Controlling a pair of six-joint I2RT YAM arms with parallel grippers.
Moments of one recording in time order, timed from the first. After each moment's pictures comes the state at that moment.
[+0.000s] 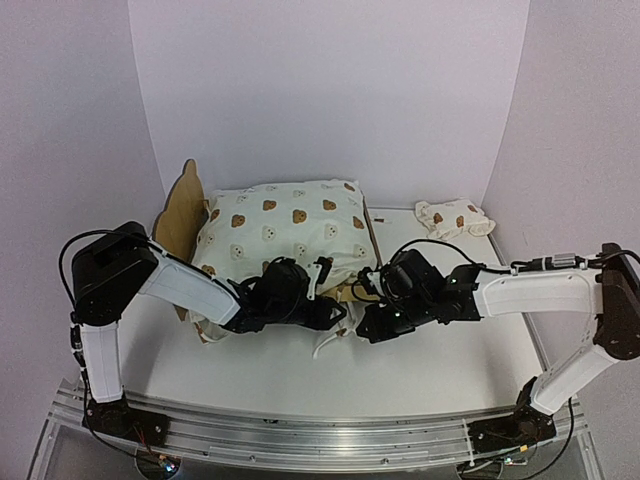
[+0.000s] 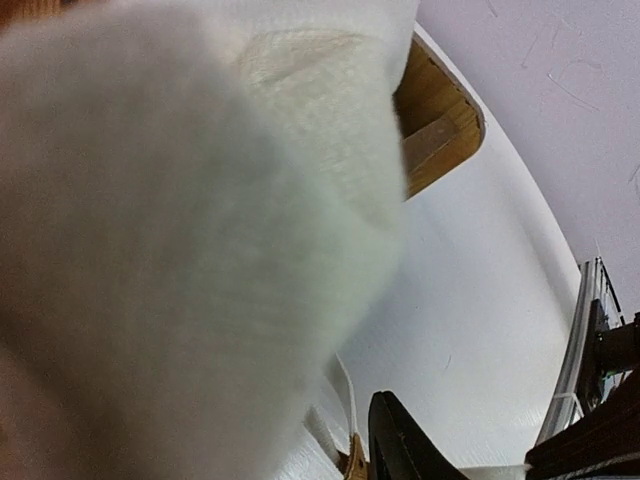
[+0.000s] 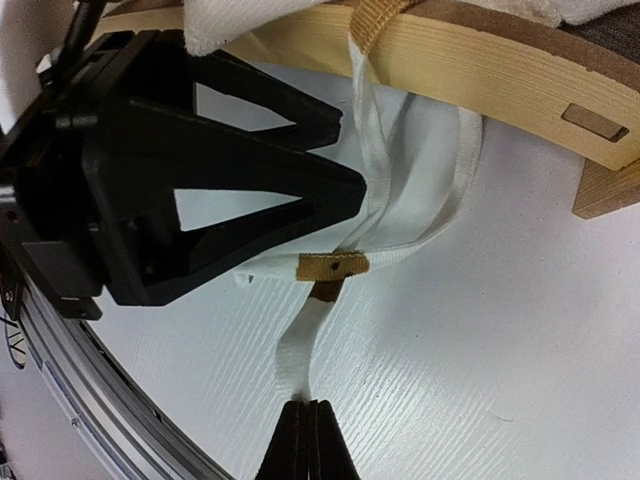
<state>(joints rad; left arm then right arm) -0.99 1.96 1.03 0.39 0.09 -0.57 0.93 1.52 0.92 -0.32 -0.11 0.55</state>
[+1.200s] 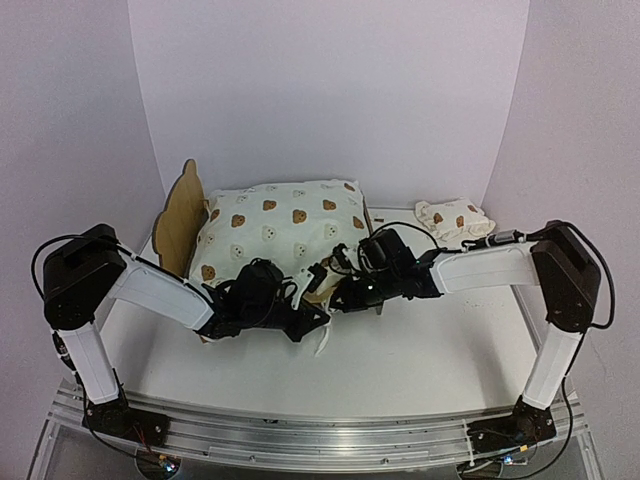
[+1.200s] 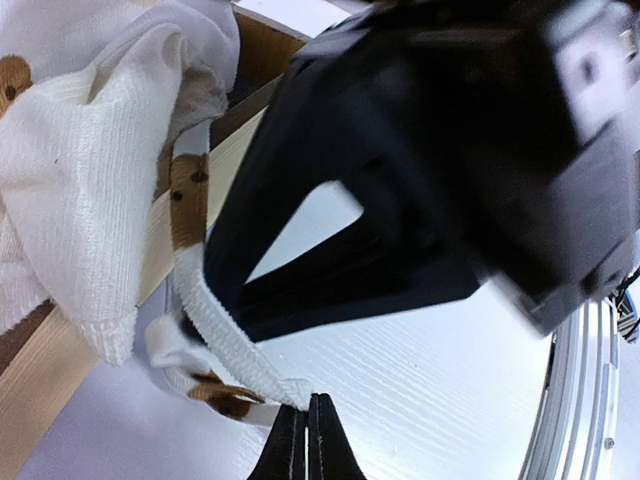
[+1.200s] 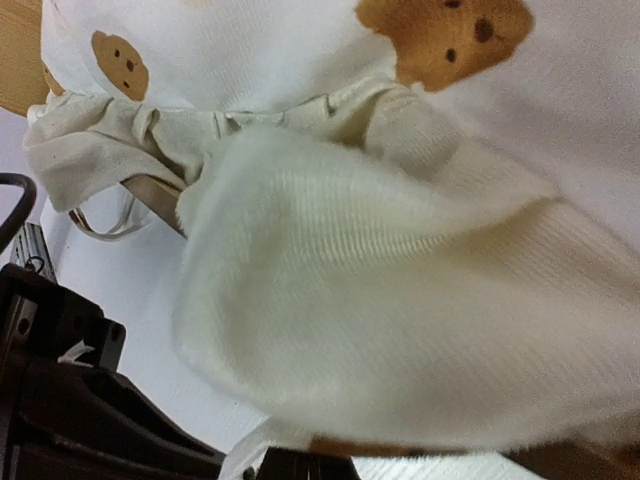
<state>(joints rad) -0.98 1.80 0.85 0.45 0.22 -0.25 0.80 1.84 1.13 -0.09 -0.28 0.46</state>
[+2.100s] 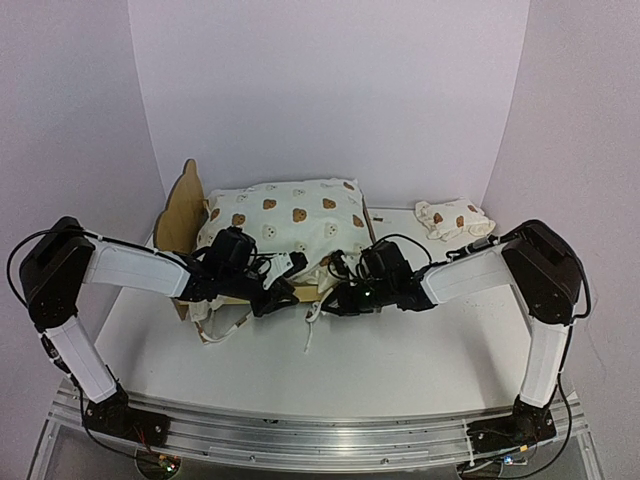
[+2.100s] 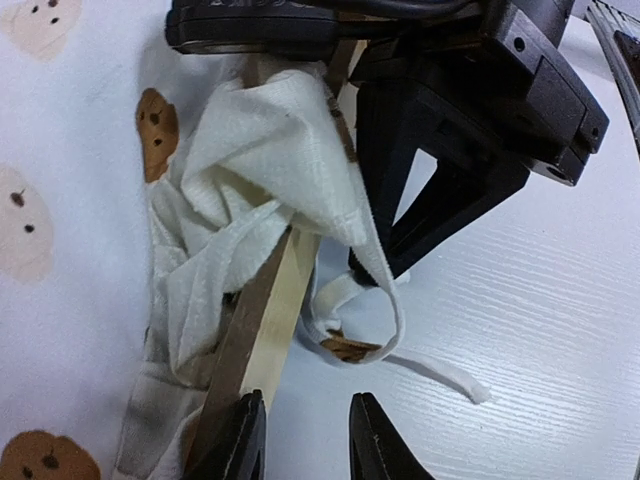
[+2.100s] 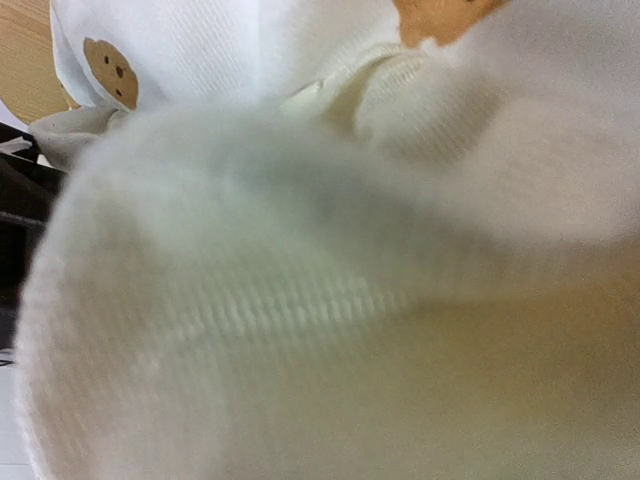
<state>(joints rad) -0.75 1.67 0.90 0.11 0.32 0.35 0.77 1.95 1.06 0.20 -0.40 0.53</state>
